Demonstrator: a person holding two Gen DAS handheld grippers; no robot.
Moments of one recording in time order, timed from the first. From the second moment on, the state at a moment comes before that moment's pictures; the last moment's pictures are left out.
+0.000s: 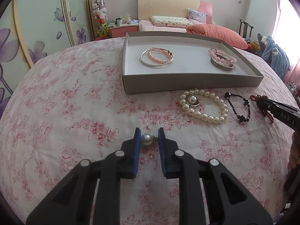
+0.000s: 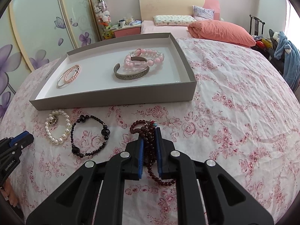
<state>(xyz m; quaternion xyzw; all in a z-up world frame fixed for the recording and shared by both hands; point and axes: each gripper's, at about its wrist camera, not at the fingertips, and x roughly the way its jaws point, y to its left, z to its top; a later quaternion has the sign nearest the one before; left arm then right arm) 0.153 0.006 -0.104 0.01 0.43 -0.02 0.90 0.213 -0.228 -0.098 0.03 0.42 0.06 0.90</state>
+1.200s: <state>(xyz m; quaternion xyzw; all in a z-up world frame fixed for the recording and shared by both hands) 0.114 -0.003 -0.046 -0.01 0.29 -0.03 0.96 0.160 -0.214 -0.036 0.05 0.28 0.11 0.95</state>
